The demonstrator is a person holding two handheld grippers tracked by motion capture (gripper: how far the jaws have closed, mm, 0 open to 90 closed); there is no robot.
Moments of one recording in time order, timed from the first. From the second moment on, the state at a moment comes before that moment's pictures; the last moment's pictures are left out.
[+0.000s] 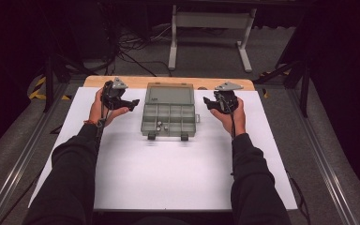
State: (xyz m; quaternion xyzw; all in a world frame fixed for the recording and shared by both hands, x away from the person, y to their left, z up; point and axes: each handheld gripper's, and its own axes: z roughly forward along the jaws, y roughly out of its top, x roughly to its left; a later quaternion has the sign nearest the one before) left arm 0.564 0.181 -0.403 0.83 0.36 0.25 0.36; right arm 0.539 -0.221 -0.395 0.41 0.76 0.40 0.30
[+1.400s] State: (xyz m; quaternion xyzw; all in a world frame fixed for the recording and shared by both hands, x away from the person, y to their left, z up) left arm 0.623 0.127 -0.451 0.85 0.39 0.22 0.28; right arm 0.611 -0.178 -0.449 0.38 0.84 0.30 0.24
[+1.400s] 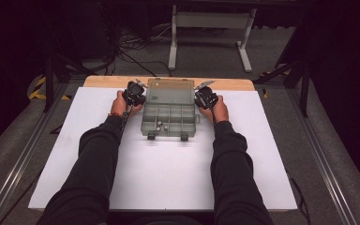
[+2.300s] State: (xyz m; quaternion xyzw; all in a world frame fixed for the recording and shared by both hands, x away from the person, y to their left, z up) left arm 0.621 0.136 -0.429 0.81 0.40 0.25 0.34; right arm 0.604 -0.176 -0.432 0.37 0.80 0.36 0.30
